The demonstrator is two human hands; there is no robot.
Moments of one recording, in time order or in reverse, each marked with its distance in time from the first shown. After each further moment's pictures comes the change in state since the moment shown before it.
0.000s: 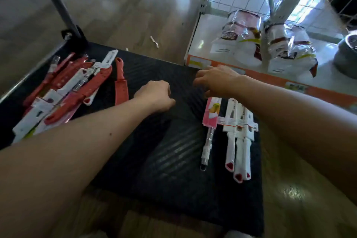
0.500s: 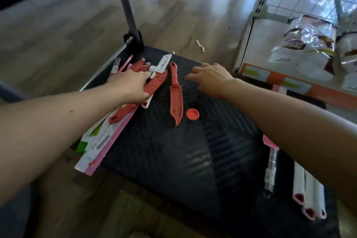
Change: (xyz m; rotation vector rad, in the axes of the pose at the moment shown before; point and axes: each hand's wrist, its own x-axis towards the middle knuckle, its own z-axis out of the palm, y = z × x) left_hand -0.007 -0.158 -0.080 0.385 0.111 -0.173; right_hand 0.125 -0.084 -0.053 0.111 0.183 -0.036
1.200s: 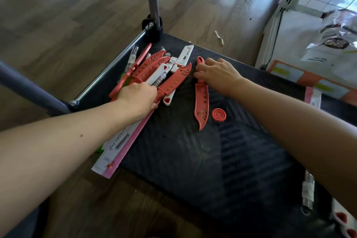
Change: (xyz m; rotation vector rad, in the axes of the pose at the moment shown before) left_hand 0.004 -0.037 0.050 0.093 0.028 0.089; right_hand 0.053 -0.027 0.020 -0.163 0.088 -0.110
